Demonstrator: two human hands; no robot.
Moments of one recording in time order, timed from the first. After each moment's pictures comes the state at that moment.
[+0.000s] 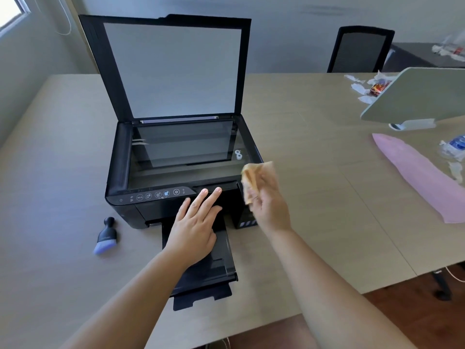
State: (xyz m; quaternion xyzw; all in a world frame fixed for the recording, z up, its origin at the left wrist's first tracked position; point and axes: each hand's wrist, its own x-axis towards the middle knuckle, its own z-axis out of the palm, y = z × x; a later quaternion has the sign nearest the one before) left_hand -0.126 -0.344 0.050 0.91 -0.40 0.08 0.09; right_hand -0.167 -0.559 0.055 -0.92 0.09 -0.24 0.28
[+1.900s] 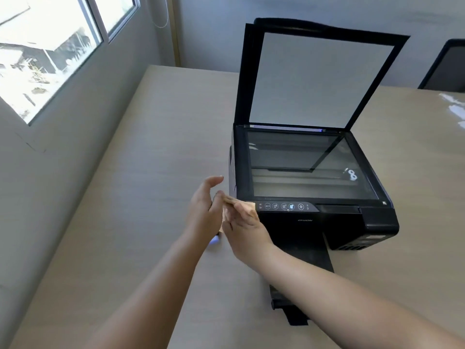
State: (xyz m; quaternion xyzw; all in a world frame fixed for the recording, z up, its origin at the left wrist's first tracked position) left_hand -0.023 -0.151 0.083 0.81 -0.04 -0.02 0.58; right_hand -0.075 -0.269 0.052 -0.93 -0.15 0.05 -0.32
